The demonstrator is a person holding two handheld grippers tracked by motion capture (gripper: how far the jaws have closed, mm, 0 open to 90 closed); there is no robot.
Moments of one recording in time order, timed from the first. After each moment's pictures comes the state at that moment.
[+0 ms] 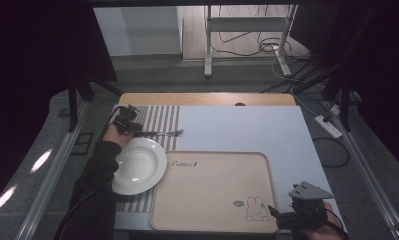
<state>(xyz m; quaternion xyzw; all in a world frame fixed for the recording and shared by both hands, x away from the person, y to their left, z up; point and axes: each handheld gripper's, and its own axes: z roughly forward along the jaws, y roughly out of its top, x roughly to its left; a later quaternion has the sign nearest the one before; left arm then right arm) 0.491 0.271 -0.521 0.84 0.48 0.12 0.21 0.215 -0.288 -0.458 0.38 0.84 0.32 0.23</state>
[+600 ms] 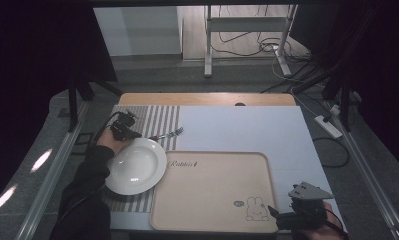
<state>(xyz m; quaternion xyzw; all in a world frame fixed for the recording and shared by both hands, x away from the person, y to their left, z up) 0.469 0.275 -0.518 0.87 0.46 0.05 0.20 0.215 -0.287 -0.458 0.38 0.84 0.32 0.23</state>
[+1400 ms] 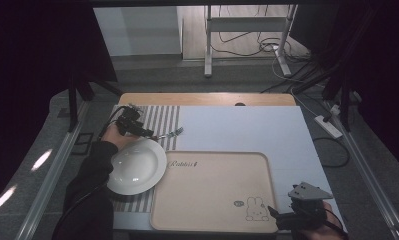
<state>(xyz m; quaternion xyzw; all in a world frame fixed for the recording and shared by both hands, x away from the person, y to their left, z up) 0.482 0.254 -0.505 0.87 0.42 0.05 0.26 0.214 -0.286 -0.458 0.38 0.84 0.32 0.23</state>
